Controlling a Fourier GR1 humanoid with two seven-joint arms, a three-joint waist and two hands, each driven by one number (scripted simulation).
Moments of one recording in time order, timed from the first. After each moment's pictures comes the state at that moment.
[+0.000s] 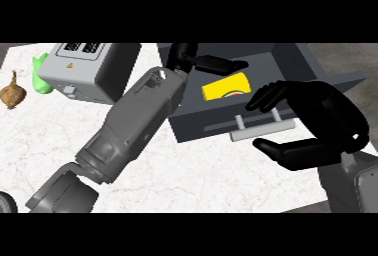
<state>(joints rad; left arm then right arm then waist) -1.26 0.00 -0.30 -0.39 0.50 0.25 -0.37 -0.41 -0.19 0.02 -1.78 -0.29 0.44 0.11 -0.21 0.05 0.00</state>
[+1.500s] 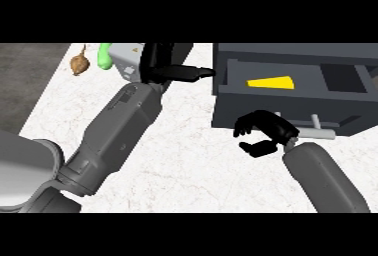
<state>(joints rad) -1.06 0.07 -0.23 -0.54 0.68 0.19 -0.55 -0.49 -0.30 0.33 -1.02 0.51 0.32 -0.17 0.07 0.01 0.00</state>
